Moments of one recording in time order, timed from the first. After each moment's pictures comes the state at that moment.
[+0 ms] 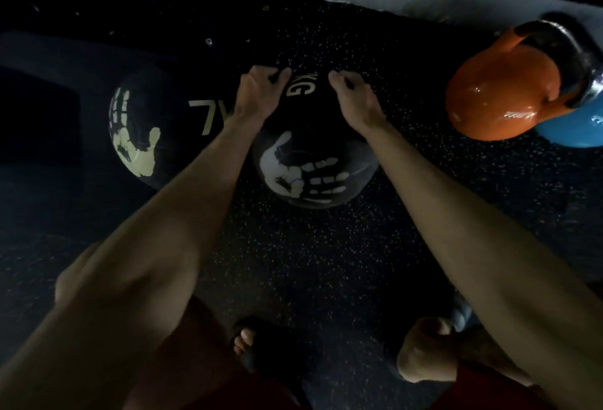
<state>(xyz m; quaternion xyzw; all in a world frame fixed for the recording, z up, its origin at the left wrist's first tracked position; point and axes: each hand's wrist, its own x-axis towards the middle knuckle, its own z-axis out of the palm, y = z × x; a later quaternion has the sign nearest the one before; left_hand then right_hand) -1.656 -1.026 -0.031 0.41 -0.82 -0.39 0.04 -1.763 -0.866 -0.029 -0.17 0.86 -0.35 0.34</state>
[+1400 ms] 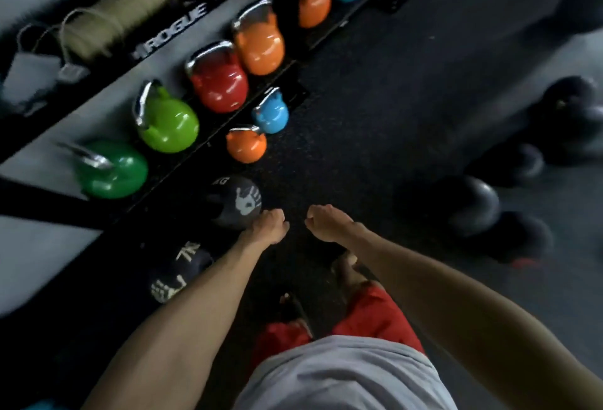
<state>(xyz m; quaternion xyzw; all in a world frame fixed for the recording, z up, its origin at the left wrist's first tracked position) -1.505 -0.732 0.518 -0.16 -0.90 -0.07 -0.40 -1.451 -0.573 0.549 0.12 0.89 -0.23 0.38</state>
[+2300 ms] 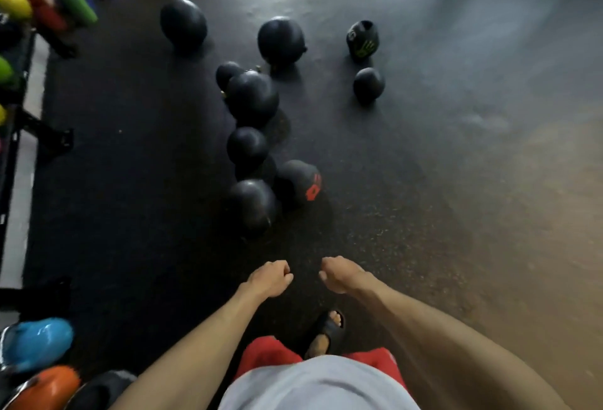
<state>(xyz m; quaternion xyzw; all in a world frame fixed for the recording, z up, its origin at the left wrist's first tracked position) -1.100 -0.257 0.571 -0.57 -0.69 0.15 -0.42 -0.909 -0.223 0.549 0.54 0.73 -0.37 0.21</state>
